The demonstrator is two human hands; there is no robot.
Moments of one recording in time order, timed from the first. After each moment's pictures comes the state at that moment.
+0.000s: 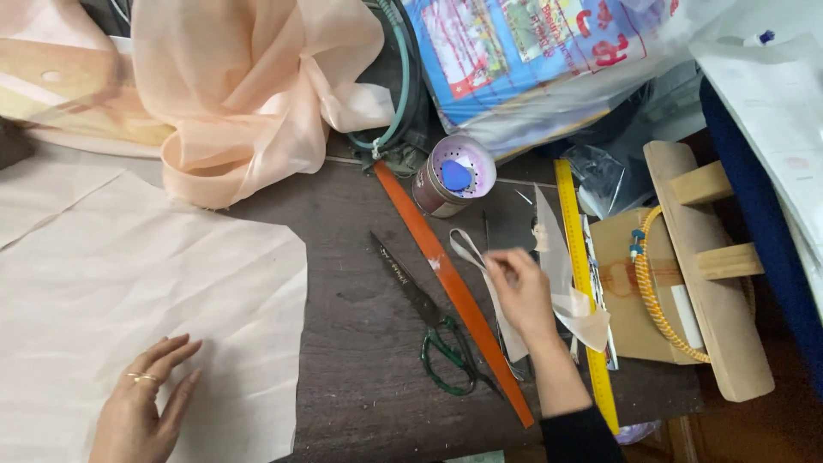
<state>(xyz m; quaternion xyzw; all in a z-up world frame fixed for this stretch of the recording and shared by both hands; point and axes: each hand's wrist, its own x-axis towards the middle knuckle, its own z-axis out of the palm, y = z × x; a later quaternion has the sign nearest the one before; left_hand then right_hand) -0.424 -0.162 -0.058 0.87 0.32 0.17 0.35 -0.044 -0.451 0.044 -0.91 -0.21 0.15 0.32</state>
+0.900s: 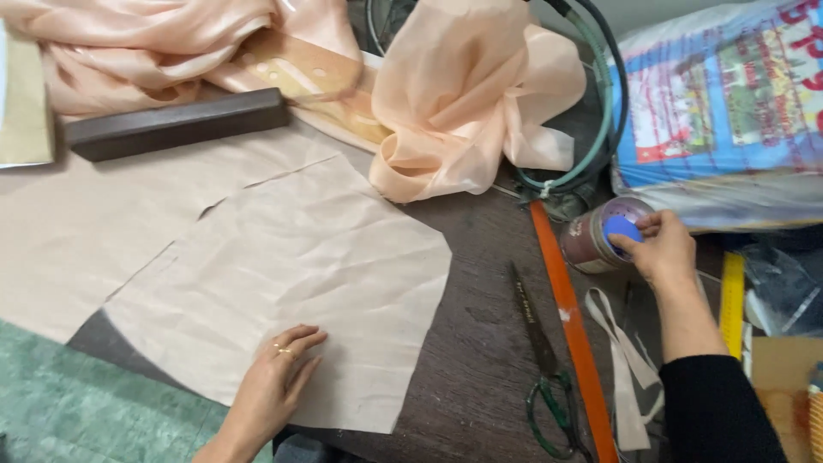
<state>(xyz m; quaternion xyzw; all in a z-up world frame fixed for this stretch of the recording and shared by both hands) -0.468 -0.183 -0.026 0.83 0.37 0.13 0.40 0.107 -0.339 -0.008 -0.96 -0.24 0.07 0.15</state>
